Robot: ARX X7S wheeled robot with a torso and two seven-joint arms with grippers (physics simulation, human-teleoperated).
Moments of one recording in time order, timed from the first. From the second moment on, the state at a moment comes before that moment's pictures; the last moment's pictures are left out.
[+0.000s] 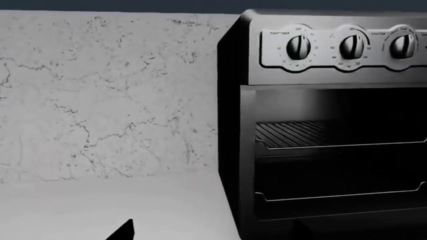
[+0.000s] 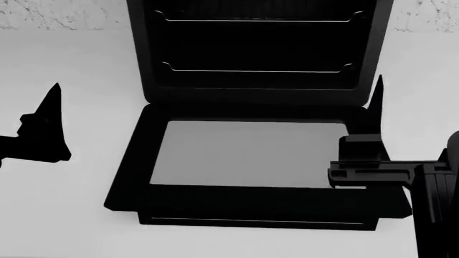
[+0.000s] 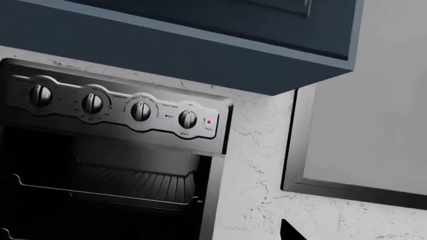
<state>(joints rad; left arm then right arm) -0.60 -0.36 -0.01 0.48 -0.52 -0.87 -0.13 0.47 0.44 0.17 -0.85 0.39 0.95 0.17</state>
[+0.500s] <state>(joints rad) -0.59 -0.37 -0.02 0.48 -0.53 -0.86 -0.14 0.48 0.44 0.19 -0.86 0.42 0.96 0.18</state>
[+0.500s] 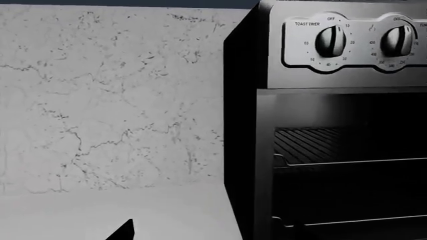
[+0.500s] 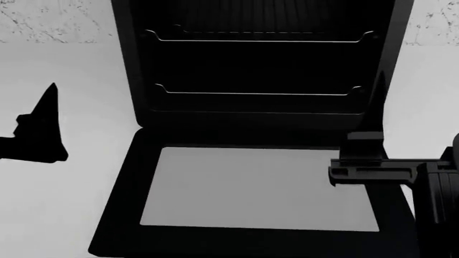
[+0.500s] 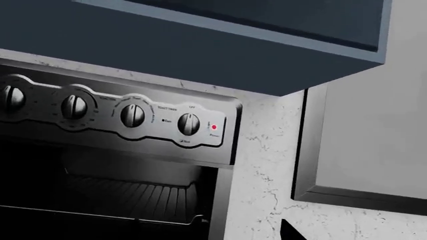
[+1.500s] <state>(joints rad) -0.65 -1.11 0.64 0.52 0.23 -0.29 0.37 0.47 0.45 0.26 -0.91 0.49 0.98 0.19</state>
